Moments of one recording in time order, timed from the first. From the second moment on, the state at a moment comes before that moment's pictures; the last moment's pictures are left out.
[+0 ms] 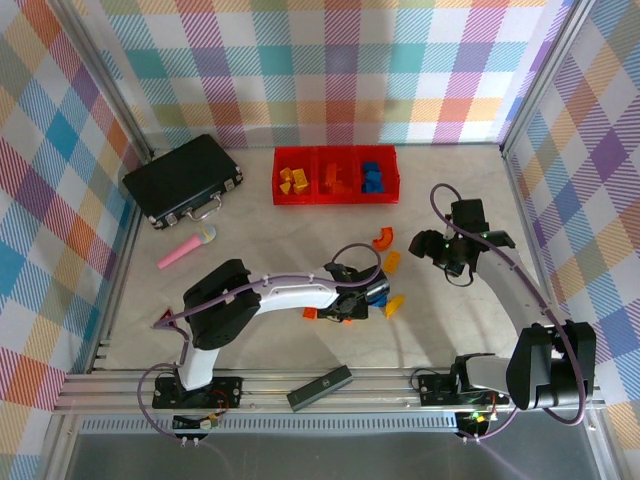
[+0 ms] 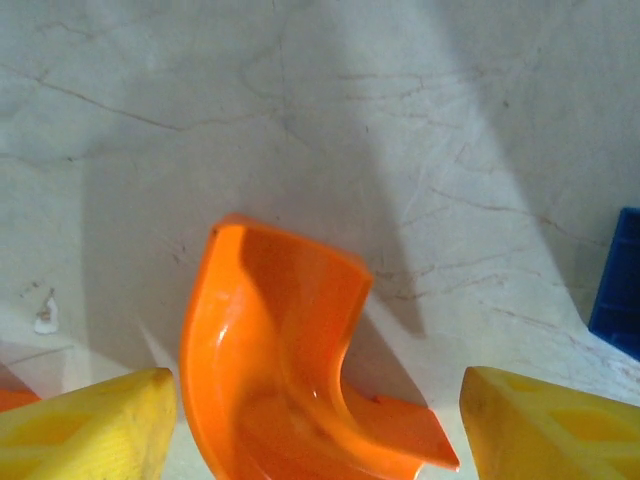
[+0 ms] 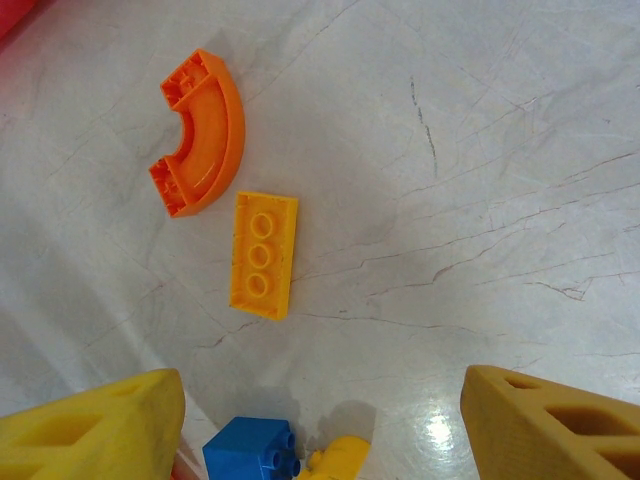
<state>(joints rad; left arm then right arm) -1.11 1.97 1.34 -0.77 -0.23 -1.10 0.10 1.25 0.88 -0.71 -0.22 0.54</state>
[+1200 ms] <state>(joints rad) -1.00 1.97 1.41 -0.81 -0.34 -0.97 0.10 1.26 0.88 -0.71 -0.23 0.54</state>
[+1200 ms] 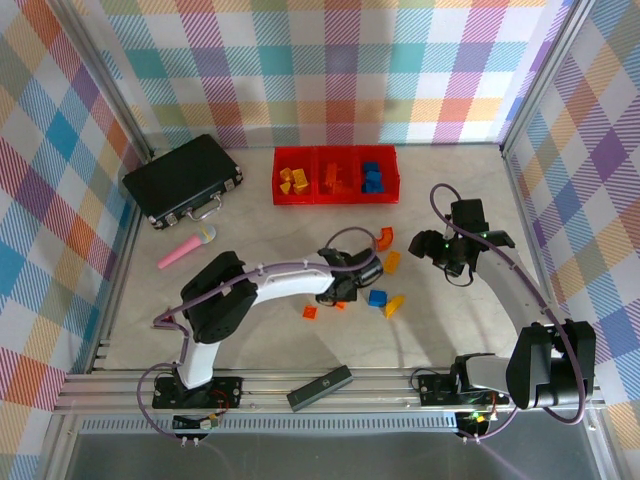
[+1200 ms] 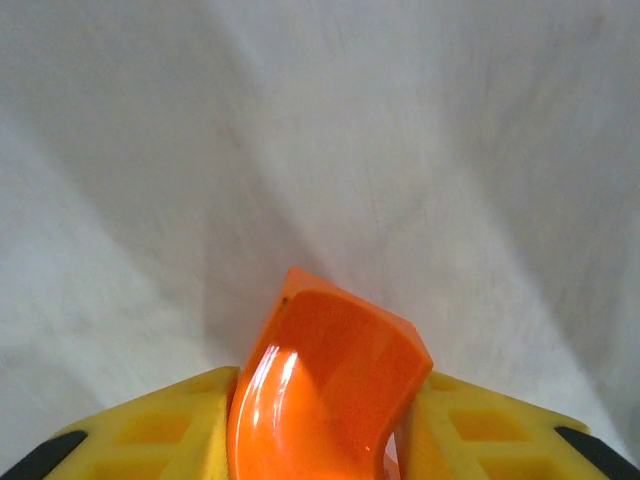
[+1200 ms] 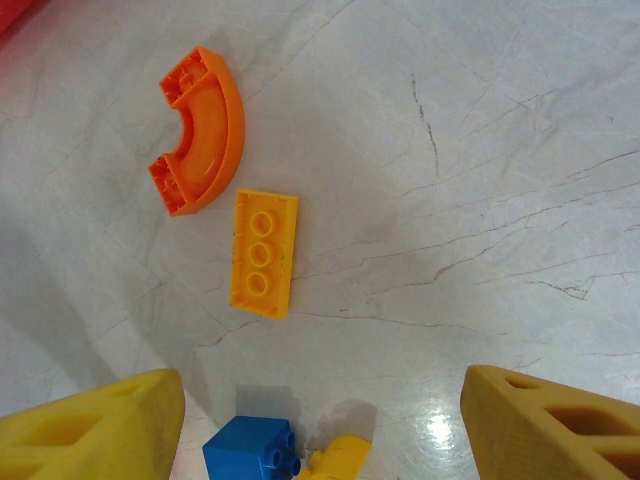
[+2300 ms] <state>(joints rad) -0.59 2.52 2.36 -0.60 -0.39 -0.34 0.10 1.26 0.88 -0.71 -0.25 0.53</state>
